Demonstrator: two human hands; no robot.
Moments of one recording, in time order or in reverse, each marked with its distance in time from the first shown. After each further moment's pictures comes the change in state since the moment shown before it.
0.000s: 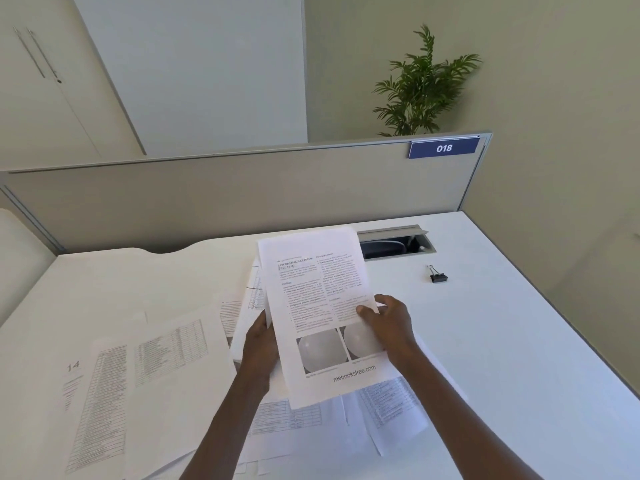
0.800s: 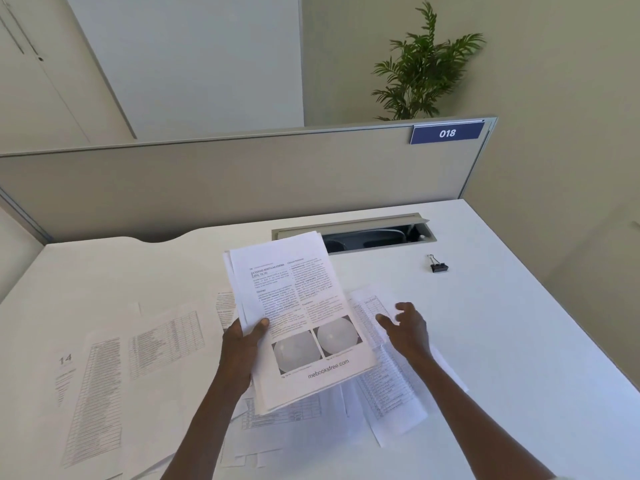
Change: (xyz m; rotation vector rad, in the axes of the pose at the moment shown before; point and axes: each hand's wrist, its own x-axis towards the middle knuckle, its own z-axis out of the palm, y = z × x) left_hand 0.036 -0.039 -0.038 -0.064 0.049 0.019; right_hand 0.036 0.066 -0.014 -0.384 0.062 0.007
